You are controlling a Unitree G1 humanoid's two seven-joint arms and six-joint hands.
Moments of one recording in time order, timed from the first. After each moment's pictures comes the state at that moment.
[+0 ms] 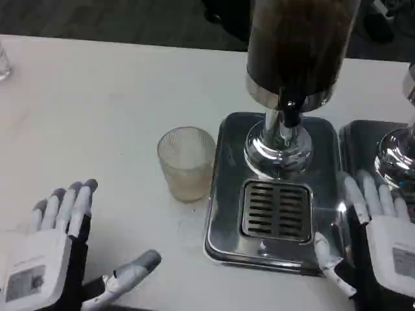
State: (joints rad) left arm 0.42 0.39 -0.14 -0.04 0.84 -0.09 0.48; right arm 0.32 -0.25 0.30 -0.03 -0.91 0.10 -0.54
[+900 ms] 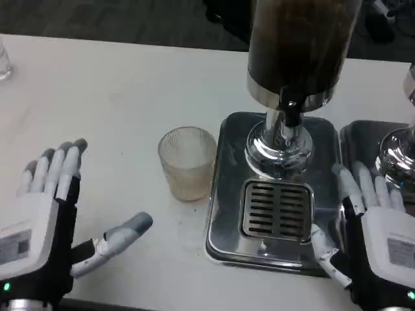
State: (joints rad) left arm 0.29 0.41 -0.08 0.01 0.75 -0.18 0.49; right arm 0.27 -0.24 0.30 -0.01 -0.92 0.12 -0.54
